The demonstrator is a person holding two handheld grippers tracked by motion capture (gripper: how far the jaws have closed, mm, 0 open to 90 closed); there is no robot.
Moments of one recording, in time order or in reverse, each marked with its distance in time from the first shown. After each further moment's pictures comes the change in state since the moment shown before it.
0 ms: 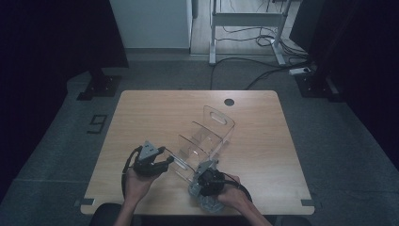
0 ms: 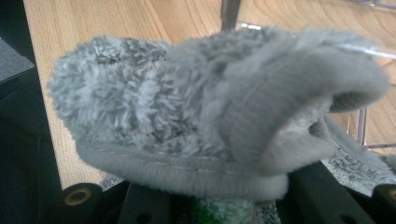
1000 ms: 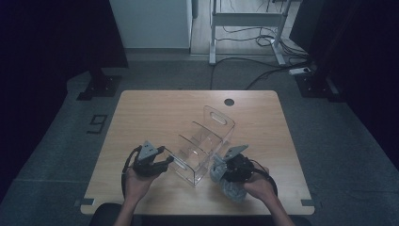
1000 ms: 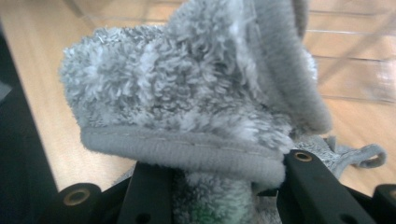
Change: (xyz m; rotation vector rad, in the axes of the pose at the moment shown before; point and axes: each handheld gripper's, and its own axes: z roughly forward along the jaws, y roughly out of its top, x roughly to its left) left arm 0.002 -0.001 0.000 -0.011 -0.006 0.009; right arm -0.048 -0.032 -0.084 -0.089 -0.101 0.154
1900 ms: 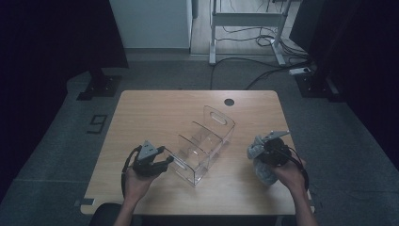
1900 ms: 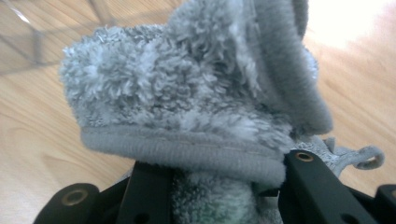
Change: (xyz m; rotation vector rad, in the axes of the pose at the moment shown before) left arm 0.001 0.000 0.000 0.004 -0.004 0.001; right arm -0.085 -0.047 -0.058 0.011 -0.312 0.251
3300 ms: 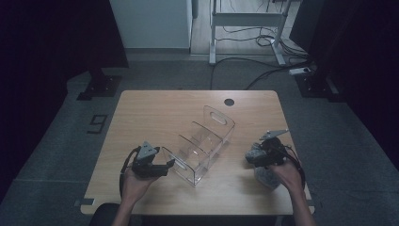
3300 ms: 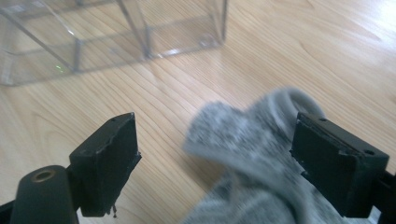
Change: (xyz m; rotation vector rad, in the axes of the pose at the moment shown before) left arm 0.004 -0.006 0.001 0.051 -0.016 -0.023; right arm -0.007 0.002 0.020 -0.052 0.189 -0.003
